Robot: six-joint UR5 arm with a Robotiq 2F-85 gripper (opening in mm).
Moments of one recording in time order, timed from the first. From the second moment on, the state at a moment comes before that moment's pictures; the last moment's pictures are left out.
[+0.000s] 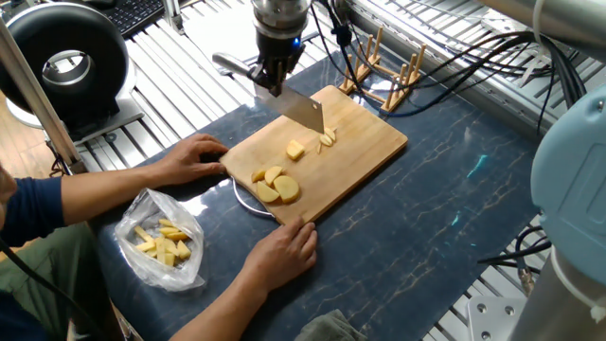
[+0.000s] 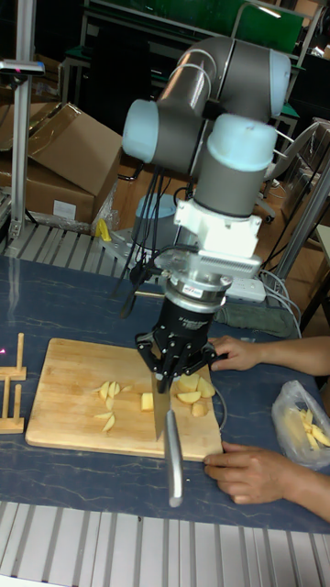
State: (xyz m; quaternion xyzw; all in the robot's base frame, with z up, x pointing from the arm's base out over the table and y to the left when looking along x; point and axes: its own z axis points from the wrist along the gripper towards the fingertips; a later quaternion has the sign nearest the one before) arm 0.632 0.029 0.124 -0.05 1.00 0.00 0.08
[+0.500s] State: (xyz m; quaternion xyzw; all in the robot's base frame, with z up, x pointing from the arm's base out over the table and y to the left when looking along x) arm 0.631 0.020 0.104 0.00 1.00 0.01 0.09
